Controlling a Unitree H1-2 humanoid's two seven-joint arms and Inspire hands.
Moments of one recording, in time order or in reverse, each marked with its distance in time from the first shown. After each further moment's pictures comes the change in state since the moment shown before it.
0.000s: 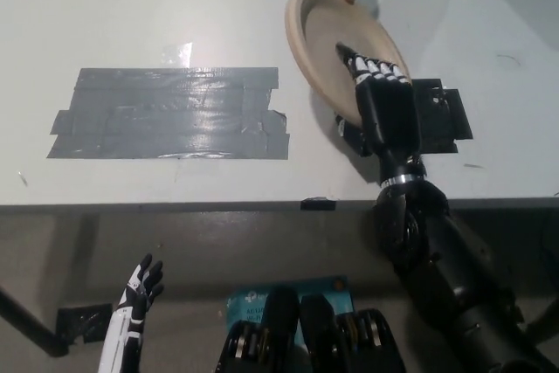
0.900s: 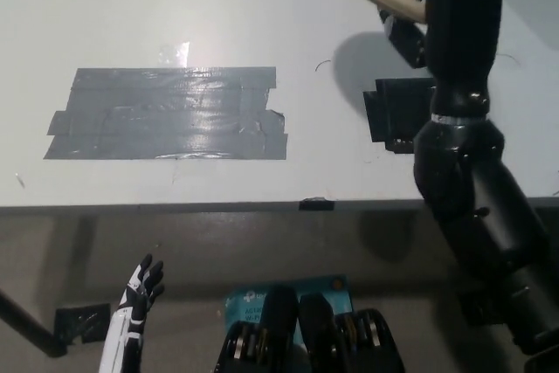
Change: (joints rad) left_arm 0.001 -0.005 0.000 -0.005 -0.006 -0.002 0.000; right_arm -0.081 -0.142 0.010 -0.300 -0.046 -0.013 -0.235
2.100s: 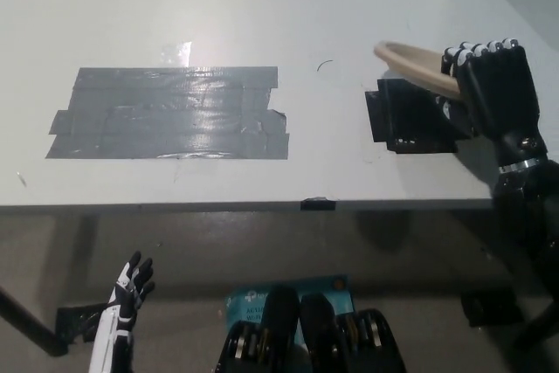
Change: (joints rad) left_arm -0.001 0.005 0.019 -0.010 -0.020 0.003 -0.001; right_arm 0.083 -0.214 0.136 0.264 -0.039 -0.123 0.089
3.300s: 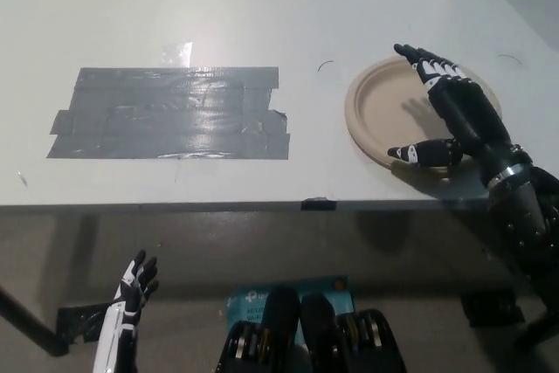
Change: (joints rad) left_arm -0.027 0.000 0.000 0.042 0.004 0.015 -0.001; right_arm 0.094 -0.025 -0.012 -0.393 0.571 0.187 0.626
